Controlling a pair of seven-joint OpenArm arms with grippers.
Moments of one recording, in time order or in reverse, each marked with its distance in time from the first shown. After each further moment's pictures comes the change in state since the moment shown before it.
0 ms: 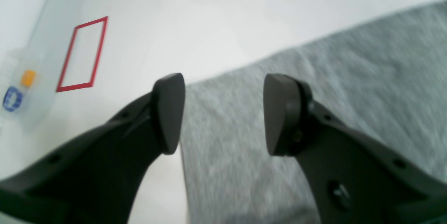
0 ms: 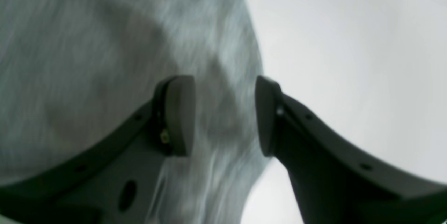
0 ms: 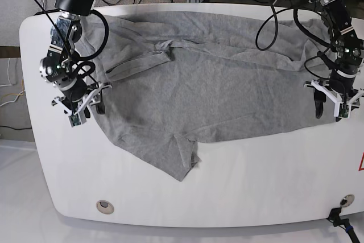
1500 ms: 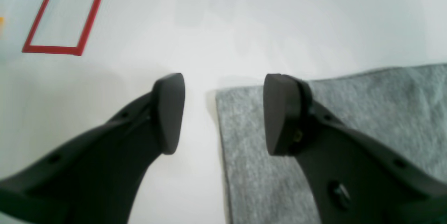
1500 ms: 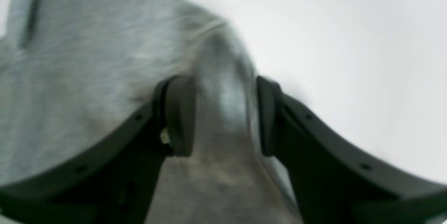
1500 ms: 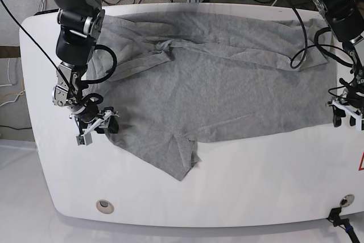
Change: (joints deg) left arm -17.4 -12.1 0.0 -40.2 -0.2 0.0 -10.9; right arm 21.1 0.6 0.1 -45.8 -3.6 1.9 16.4
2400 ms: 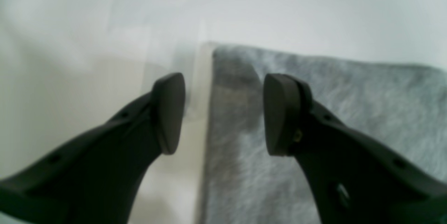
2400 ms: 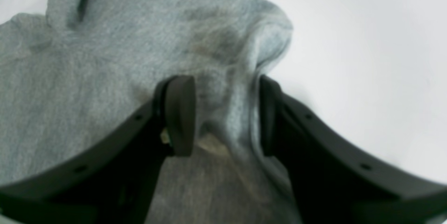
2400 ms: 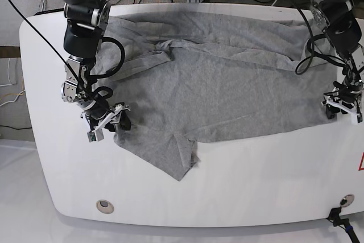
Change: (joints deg) left arm -6.6 1.0 -3.3 -17.4 0.0 3.4 -0.2; right arm -3.3 -2.2 -3.6 3.8 1.4 0.6 1.7
